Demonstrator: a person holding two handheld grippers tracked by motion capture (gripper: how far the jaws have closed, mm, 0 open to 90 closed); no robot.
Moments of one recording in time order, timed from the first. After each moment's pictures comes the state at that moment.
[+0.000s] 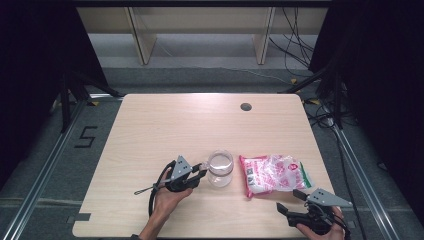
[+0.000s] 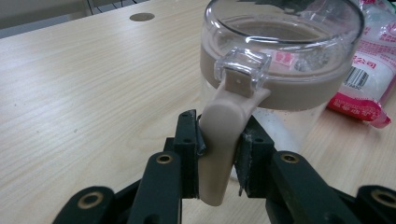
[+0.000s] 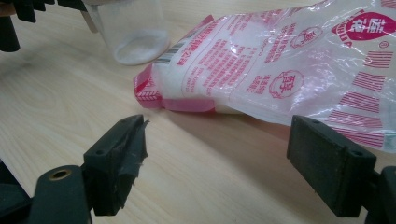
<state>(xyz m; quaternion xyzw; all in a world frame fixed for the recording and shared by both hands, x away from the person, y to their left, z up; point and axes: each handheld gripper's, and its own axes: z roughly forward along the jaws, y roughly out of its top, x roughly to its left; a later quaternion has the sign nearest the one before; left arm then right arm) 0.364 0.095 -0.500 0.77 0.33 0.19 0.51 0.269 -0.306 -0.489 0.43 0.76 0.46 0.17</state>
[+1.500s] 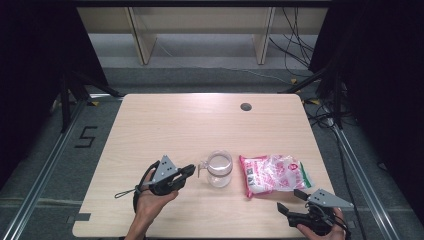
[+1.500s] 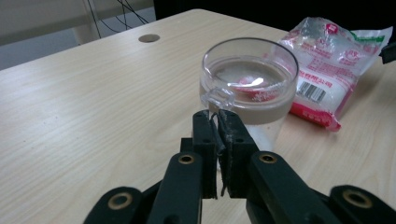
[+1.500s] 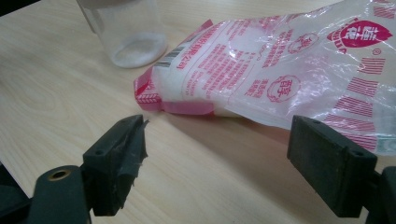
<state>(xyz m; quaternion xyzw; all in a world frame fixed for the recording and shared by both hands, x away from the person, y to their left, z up) 0.337 0.125 -0.456 0.77 0.32 0.20 0.52 0.265 -0.305 -0.488 0.43 0.75 0.46 0.17</state>
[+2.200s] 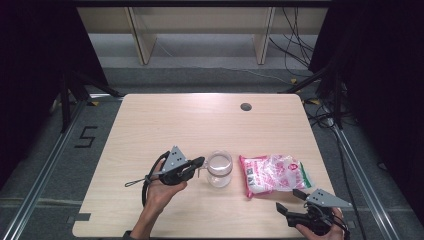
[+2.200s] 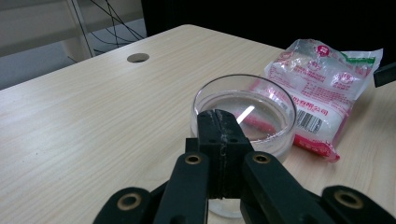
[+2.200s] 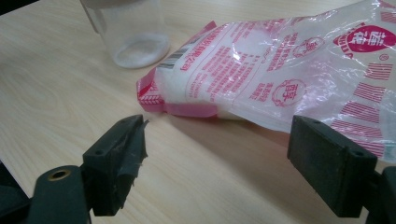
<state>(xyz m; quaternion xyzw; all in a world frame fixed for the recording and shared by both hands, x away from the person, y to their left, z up) 0.359 0.100 -0.446 0.77 0.29 0.19 0.53 0.265 -0.302 -0.487 0.43 0.76 0.46 0.17</state>
